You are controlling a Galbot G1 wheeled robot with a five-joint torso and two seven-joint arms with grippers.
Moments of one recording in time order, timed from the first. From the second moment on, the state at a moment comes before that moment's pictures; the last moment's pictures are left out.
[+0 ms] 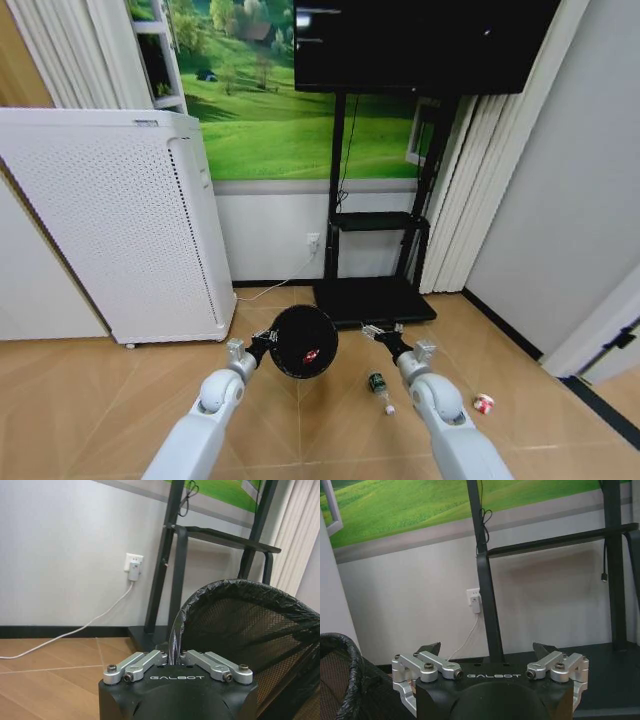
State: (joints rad) left arm 1.01 -1.25 -0.27 -1.65 -0.50 0.26 0.10; right arm -1.12 1.27 0.50 1.76 0.45 -0.22 -0.11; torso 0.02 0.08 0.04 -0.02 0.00
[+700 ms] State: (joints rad) left arm 1.01 -1.26 -0.27 -1.65 -0.51 0.27 0.10; right arm -1.11 1.26 0.50 1.73 0.46 -0.21 -0.11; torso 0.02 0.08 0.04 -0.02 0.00
